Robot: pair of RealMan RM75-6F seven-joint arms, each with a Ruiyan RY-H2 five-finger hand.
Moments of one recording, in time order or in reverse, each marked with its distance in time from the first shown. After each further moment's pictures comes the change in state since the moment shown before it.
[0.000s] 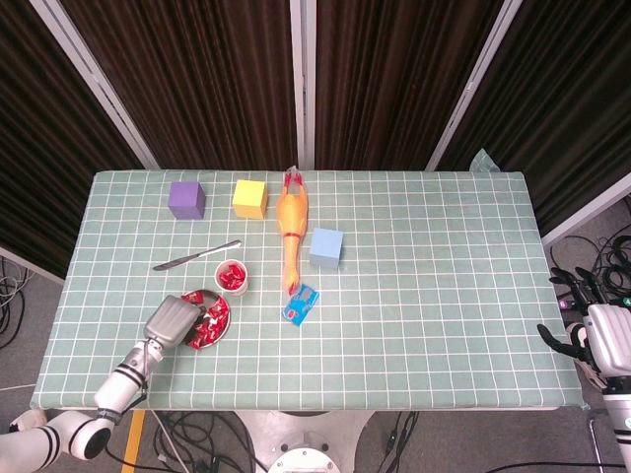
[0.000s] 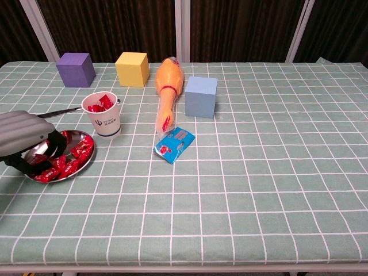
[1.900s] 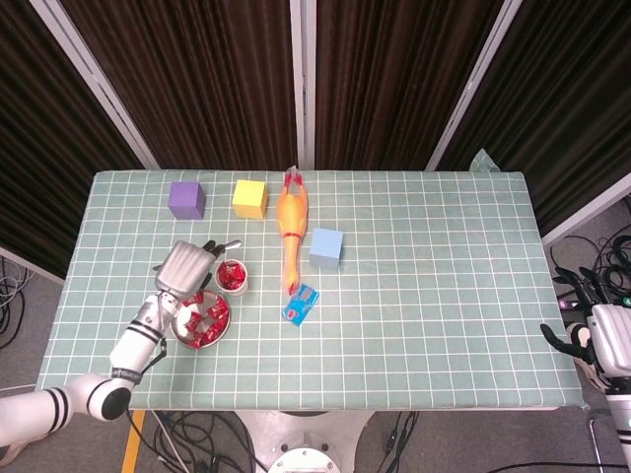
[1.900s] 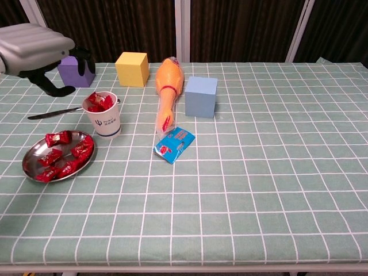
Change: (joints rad) left arm -0.178 0.134 -0.157 -0.248 -0.220 0.070 0.253; right arm -0.003 -0.002 0.003 0.016 0.001 0.003 0.019
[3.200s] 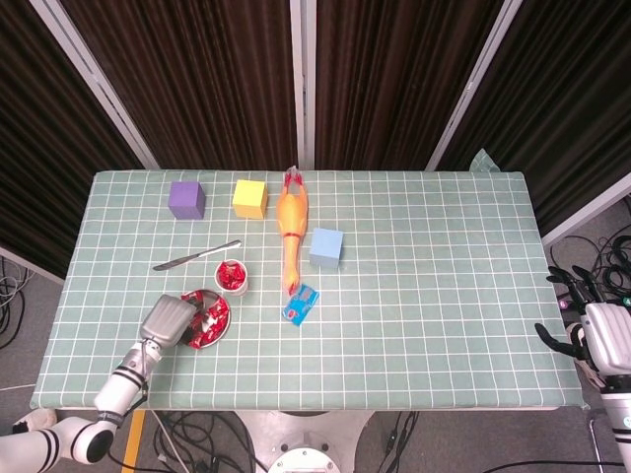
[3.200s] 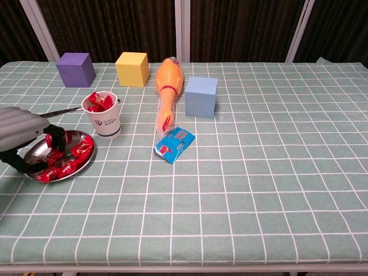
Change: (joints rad) left arm 0.175 -0.116 0.156 0.159 0.102 -0.036 -0.153; right arm 0.008 0.004 -0.002 -0.019 -0.008 -0.002 -0.019
